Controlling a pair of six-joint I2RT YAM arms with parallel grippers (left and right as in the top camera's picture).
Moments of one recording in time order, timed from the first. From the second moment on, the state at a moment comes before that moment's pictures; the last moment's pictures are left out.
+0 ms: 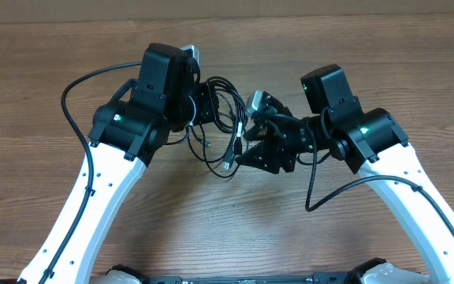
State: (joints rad) left arm -0.40 1.44 1.49 -0.87 0.23 -0.57; right arm 0.44 1.41 1.34 -0.88 -0.81 -0.43
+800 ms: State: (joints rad) left arm -0.42 1.44 1.49 -1.02 0.60 0.04; right arm 0.44 1.39 1.34 -0.69 -0.31 0.09
